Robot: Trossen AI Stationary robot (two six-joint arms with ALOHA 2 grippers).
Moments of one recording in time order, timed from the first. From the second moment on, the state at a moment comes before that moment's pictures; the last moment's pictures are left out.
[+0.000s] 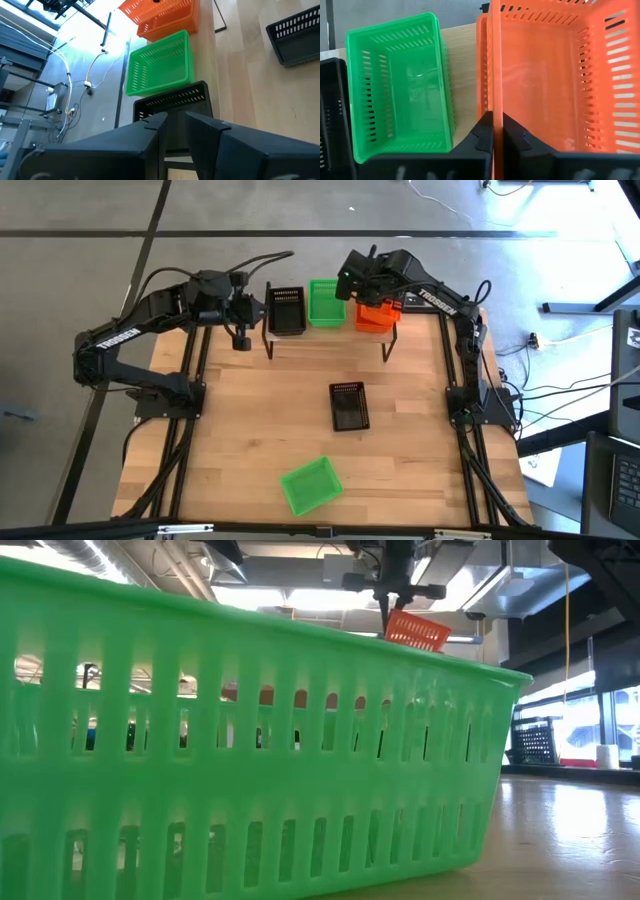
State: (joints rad) left arm 0.35 1.12 1.43 -0.82 -0.23 0.64; right arm -0.44 2.01 2.33 -1.57 0.30 1.25
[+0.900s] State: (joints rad) left arm 0.35 1.12 1.43 -0.82 -0.23 0.63; right arm -0.41 2.00 2.35 -1.36 0.41 1.01
